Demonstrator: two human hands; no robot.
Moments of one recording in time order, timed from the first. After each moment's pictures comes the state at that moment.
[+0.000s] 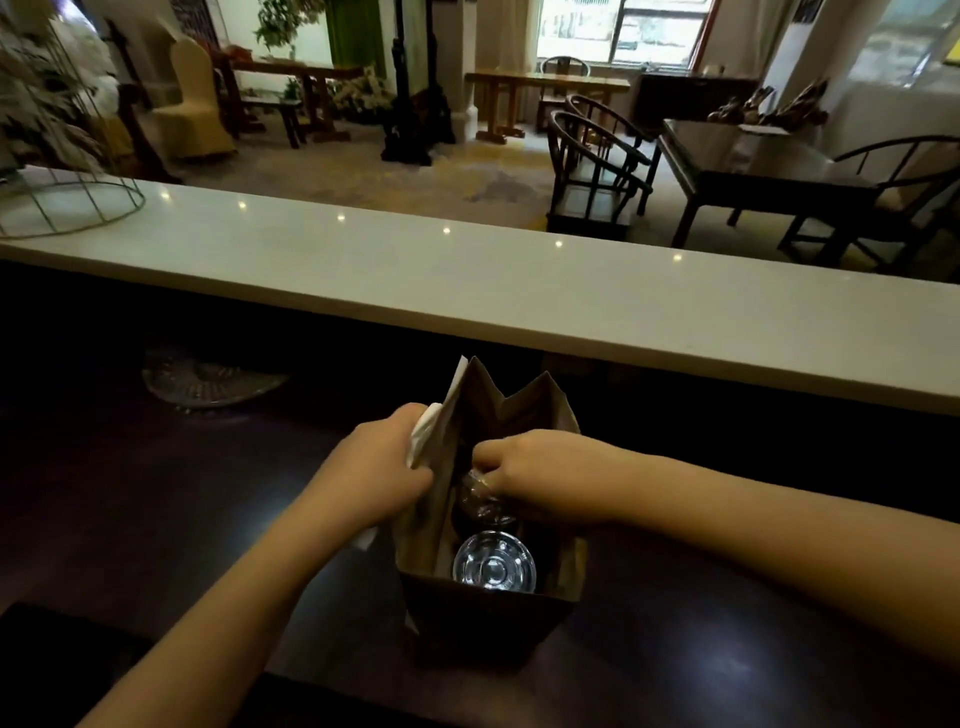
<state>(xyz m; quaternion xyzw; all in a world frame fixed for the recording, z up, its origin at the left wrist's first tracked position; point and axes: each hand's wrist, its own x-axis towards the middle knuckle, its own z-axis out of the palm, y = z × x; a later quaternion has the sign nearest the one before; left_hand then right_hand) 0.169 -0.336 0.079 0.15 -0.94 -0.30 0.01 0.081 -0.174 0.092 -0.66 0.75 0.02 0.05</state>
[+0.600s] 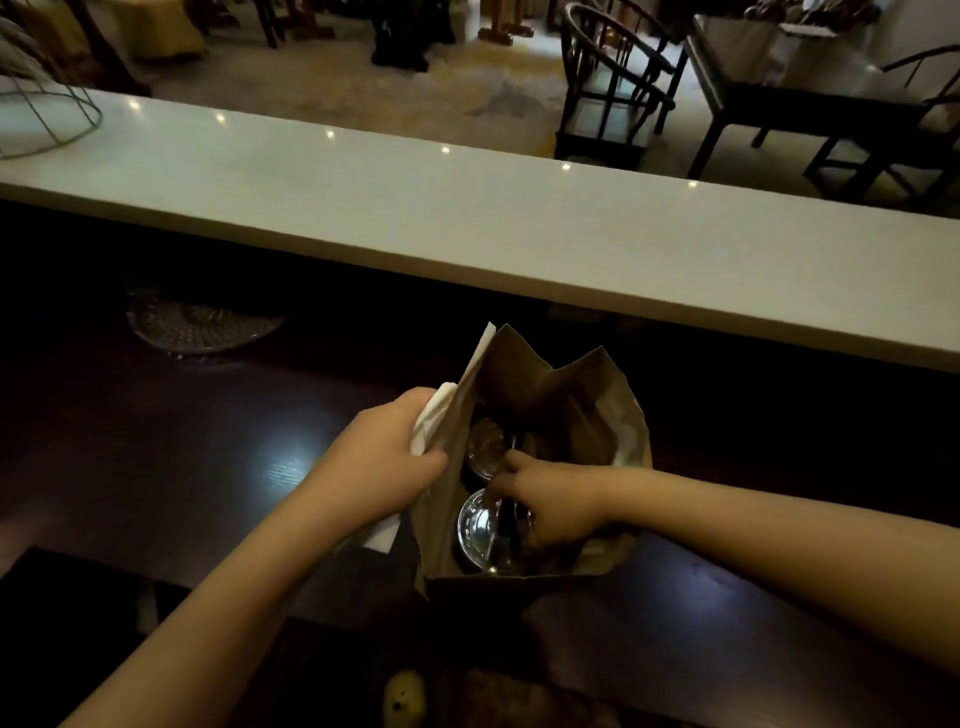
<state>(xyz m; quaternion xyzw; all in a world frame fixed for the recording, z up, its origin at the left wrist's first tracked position) 0.177 -0.328 0.087 0.15 -0.92 -0.36 -0.04 0.079 -0.174 0.035 -0.46 0.81 0.03 0.37</state>
